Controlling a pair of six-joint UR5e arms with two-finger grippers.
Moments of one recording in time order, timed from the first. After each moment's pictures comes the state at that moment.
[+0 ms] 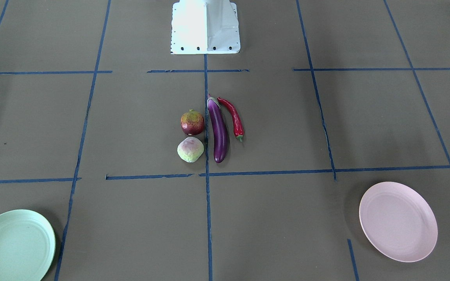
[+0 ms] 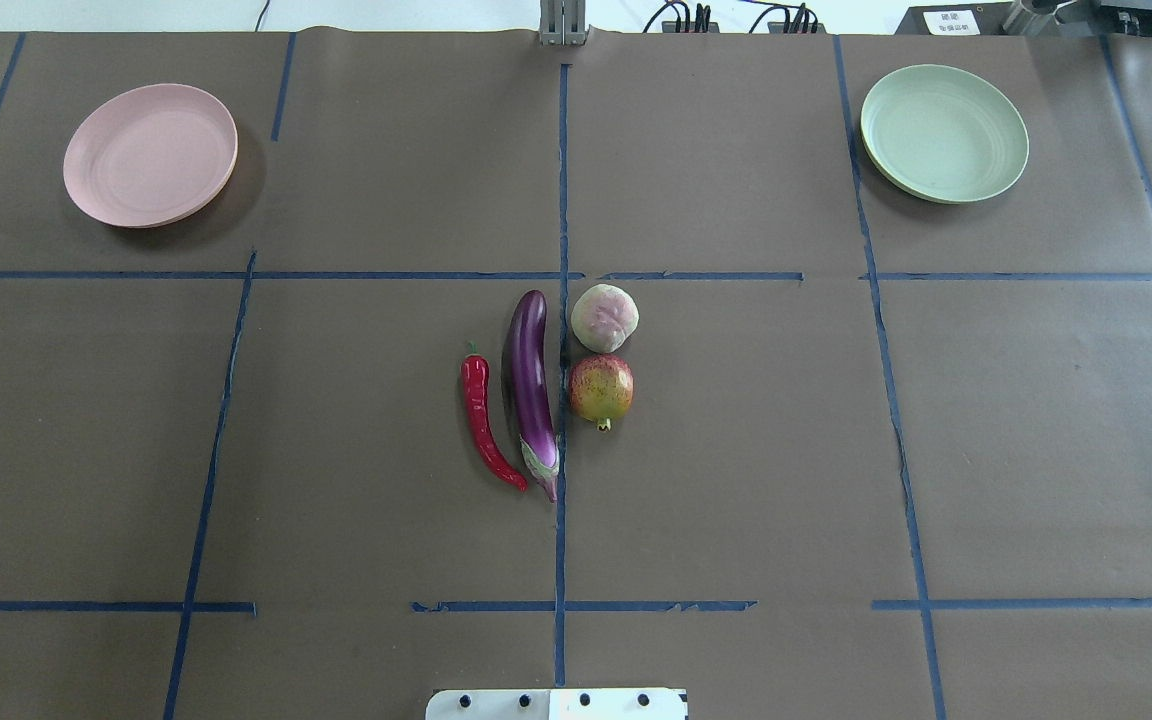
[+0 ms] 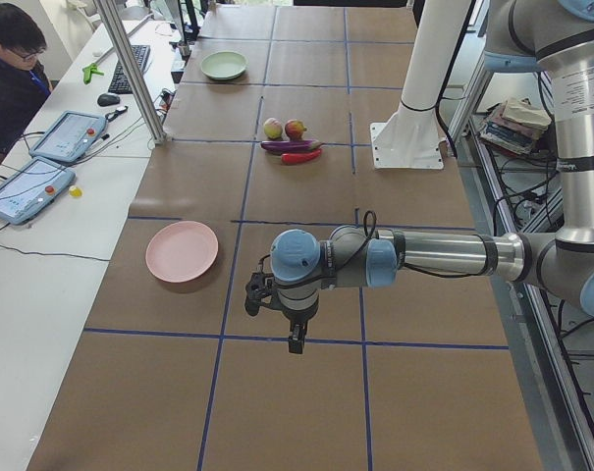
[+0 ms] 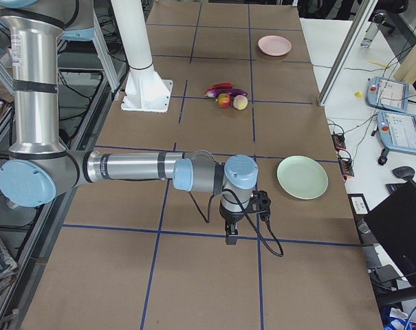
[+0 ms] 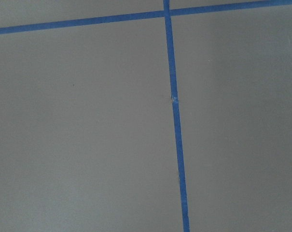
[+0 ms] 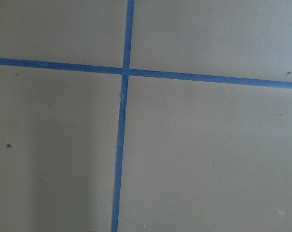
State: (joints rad) left arm -1.60 -1.34 -1.84 -1.48 -2.35 0.16; right arm 1.59 -1.62 1.69 -1.69 2.26 -0.10
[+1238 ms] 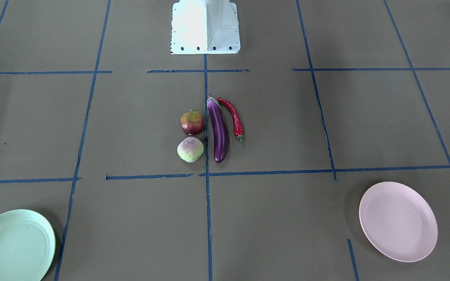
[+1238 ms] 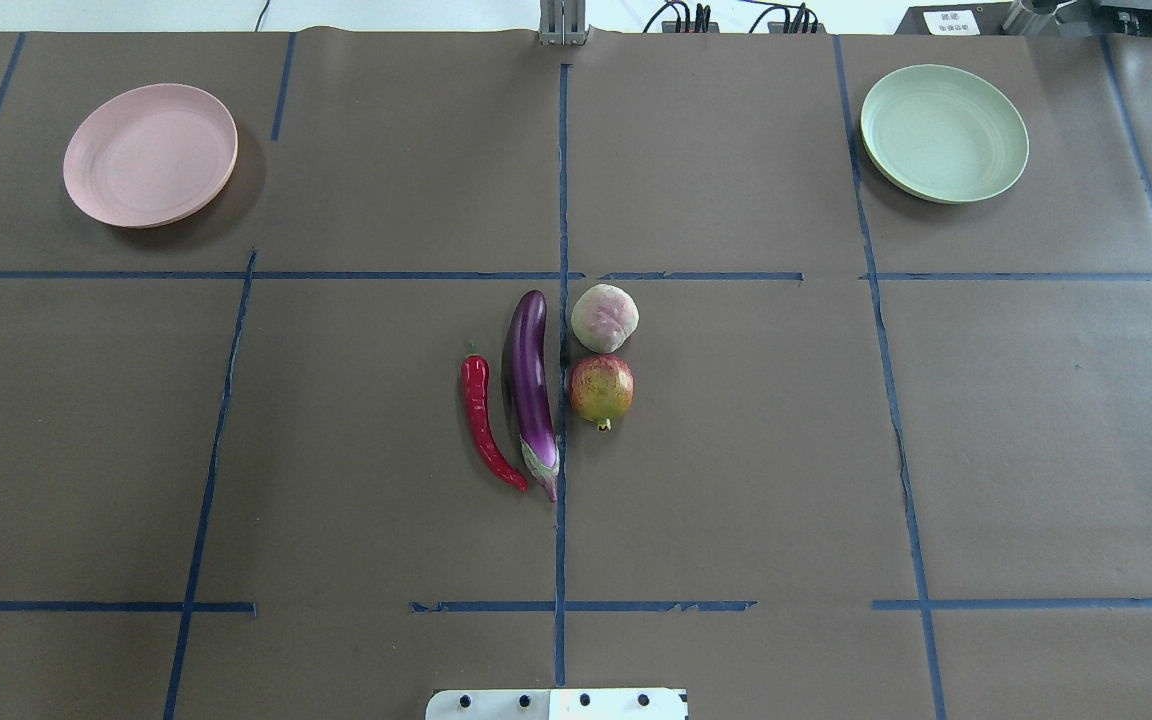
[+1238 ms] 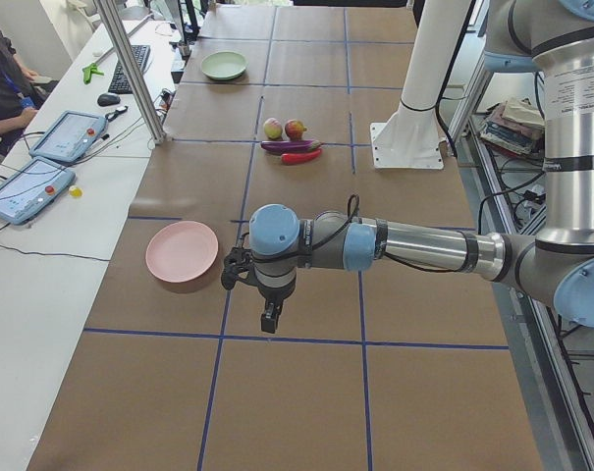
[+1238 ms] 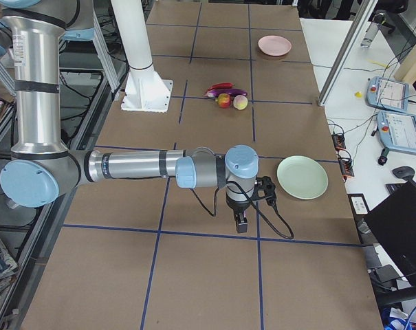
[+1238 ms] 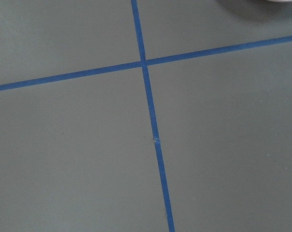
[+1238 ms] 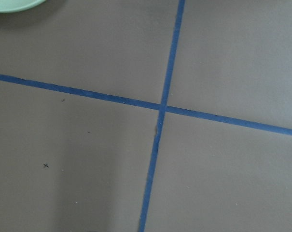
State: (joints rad) left arm -1.59 -1.43 -1.84 -1.49 -2.37 0.16; right arm 1.55 -1.61 1.70 -1.54 2.33 -0.08
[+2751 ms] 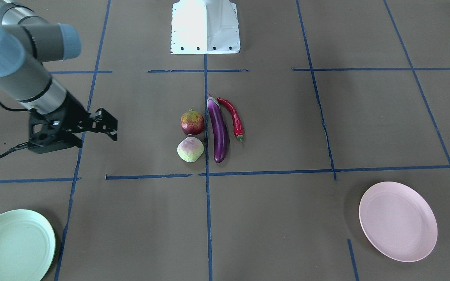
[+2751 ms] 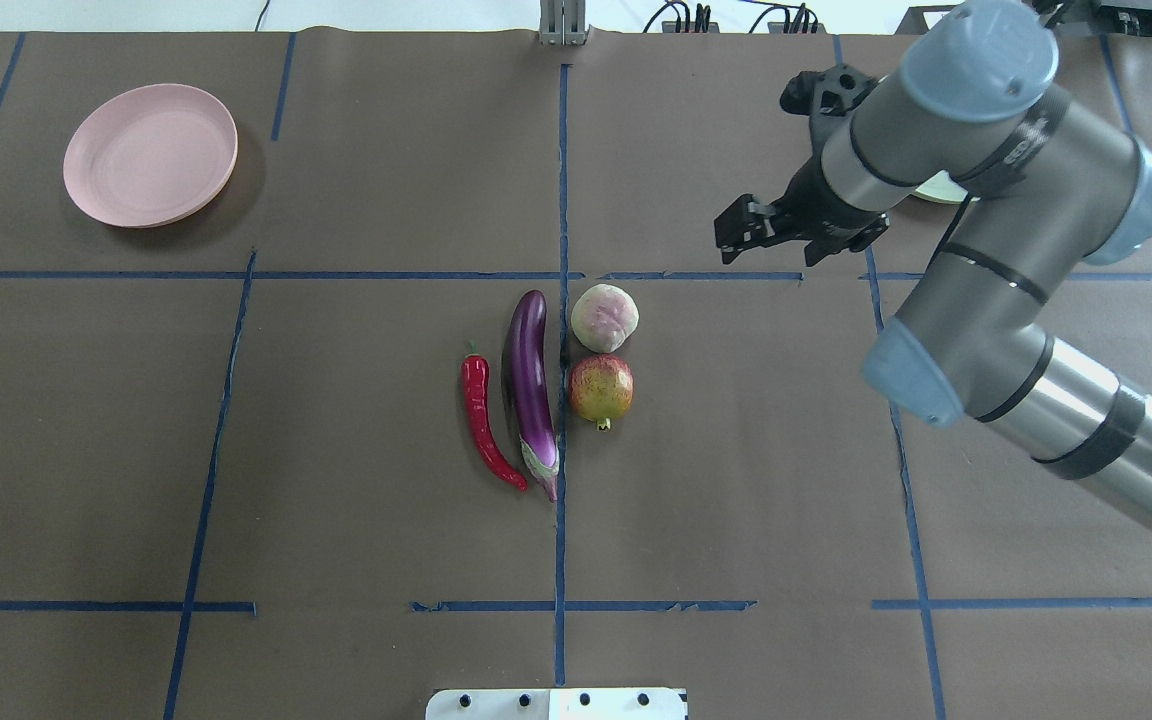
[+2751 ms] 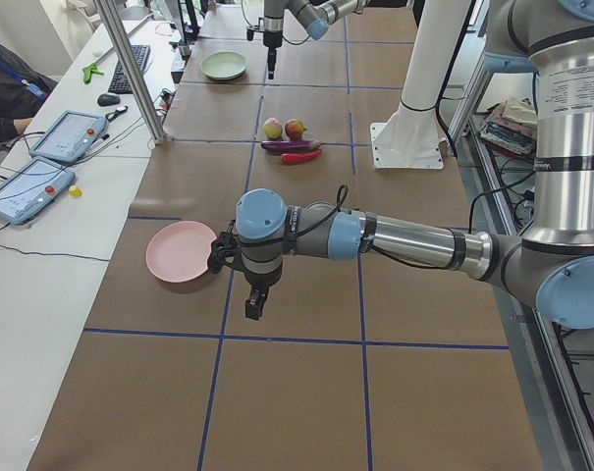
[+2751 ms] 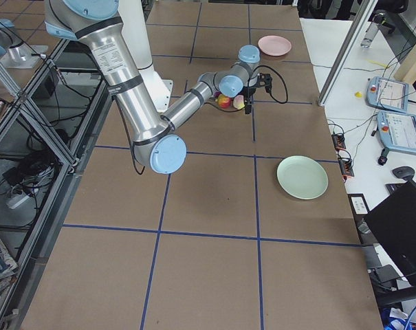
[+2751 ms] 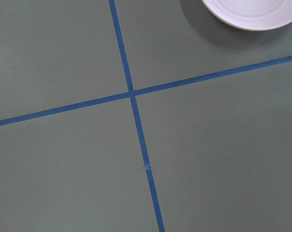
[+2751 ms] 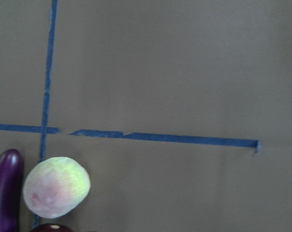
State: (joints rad) left arm -1.58 -1.49 -1.83 -1.50 -2.37 0.16; right arm 0.78 -1.04 1.75 -1.43 2.08 1.04
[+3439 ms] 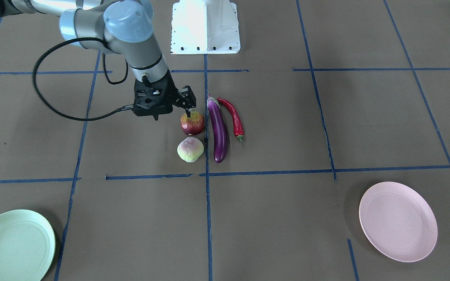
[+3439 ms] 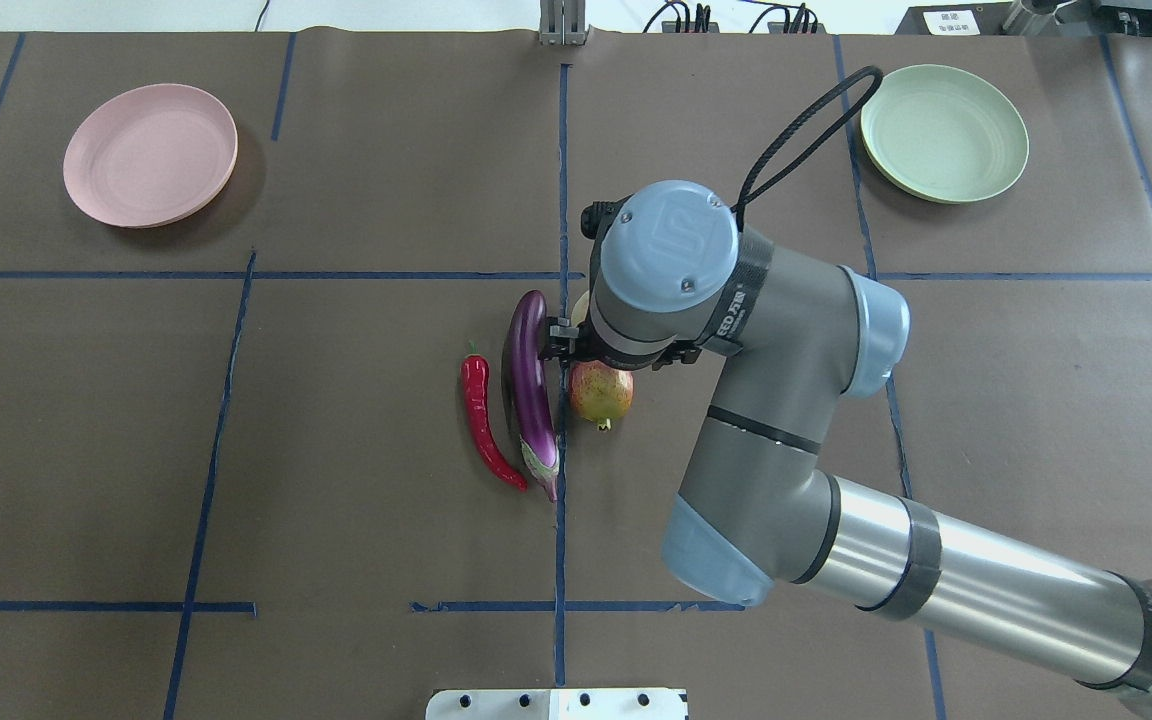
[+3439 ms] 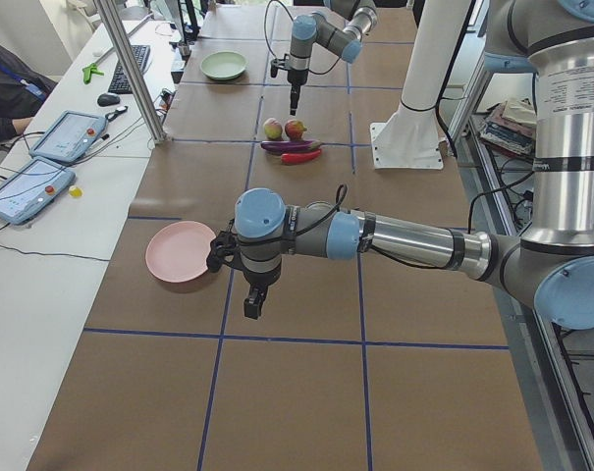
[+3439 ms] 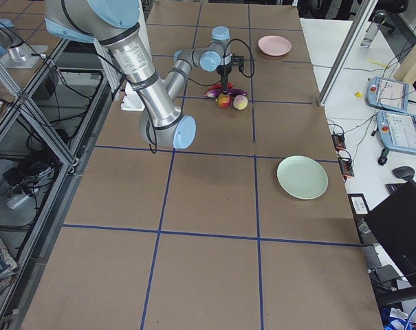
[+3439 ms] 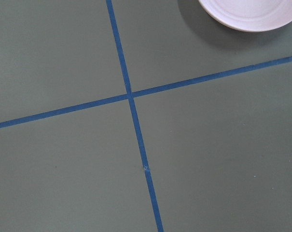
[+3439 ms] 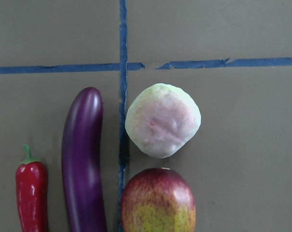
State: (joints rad) left arm -1.58 -1.49 -1.83 -1.50 -2.37 0.16; right arm 0.50 -0.83 1.71 -1.64 1.79 1.24
